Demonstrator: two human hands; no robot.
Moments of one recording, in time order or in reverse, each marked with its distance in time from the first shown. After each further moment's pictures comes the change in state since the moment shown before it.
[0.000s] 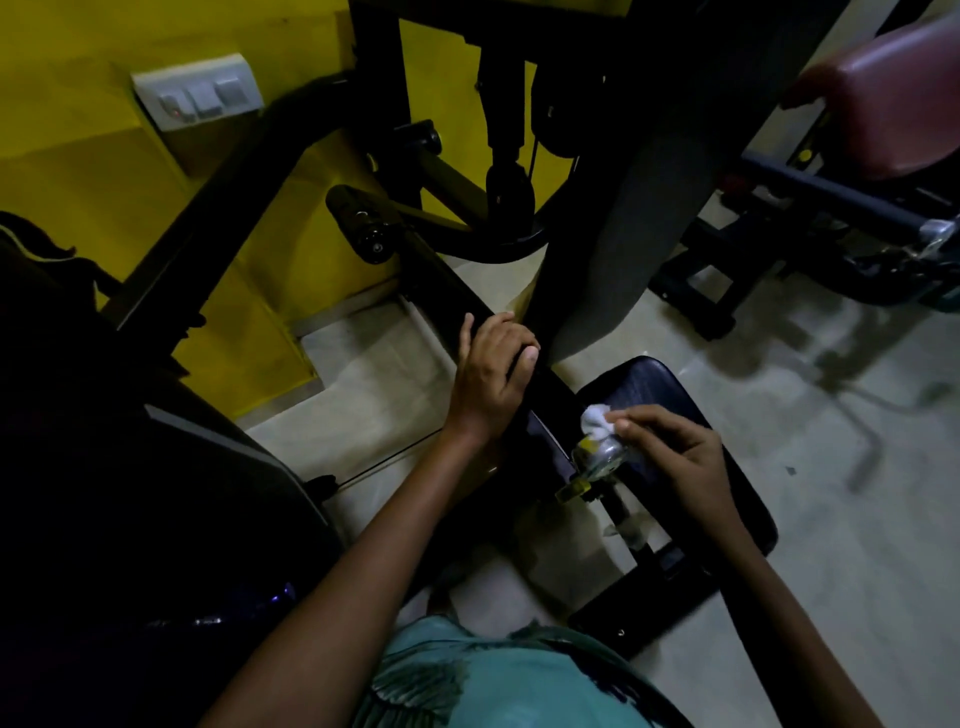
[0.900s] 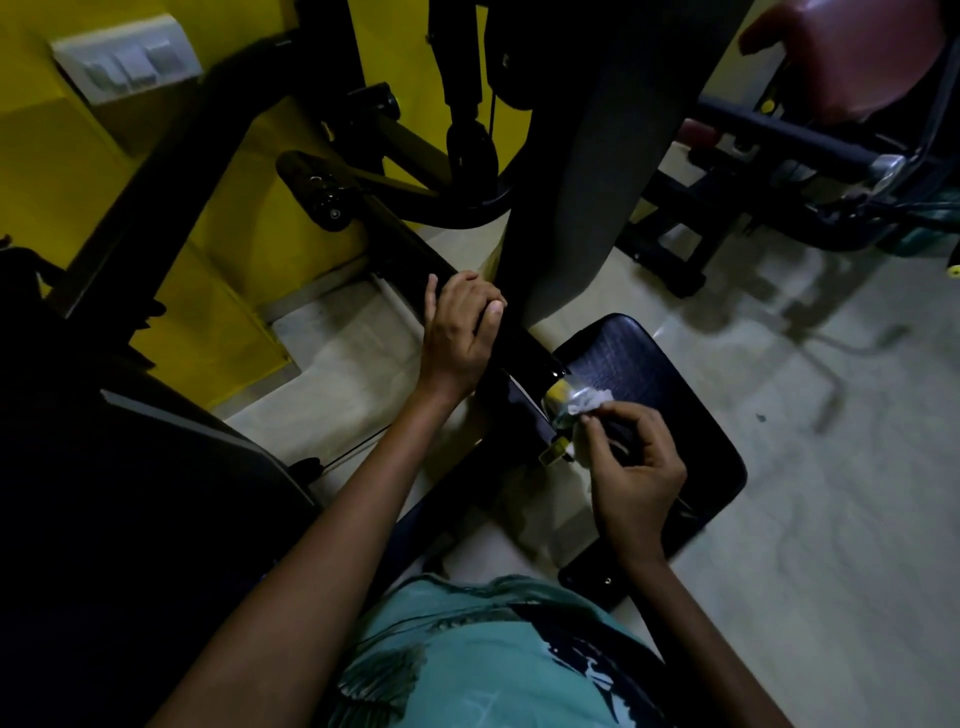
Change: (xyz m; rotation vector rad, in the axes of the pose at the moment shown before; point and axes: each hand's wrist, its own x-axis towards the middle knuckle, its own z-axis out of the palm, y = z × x) left_hand -0.001 -0.003 0.003 0.003 0.023 -0.005; right_hand -0.054 0.028 0.040 -0.226 0.553 -0.239
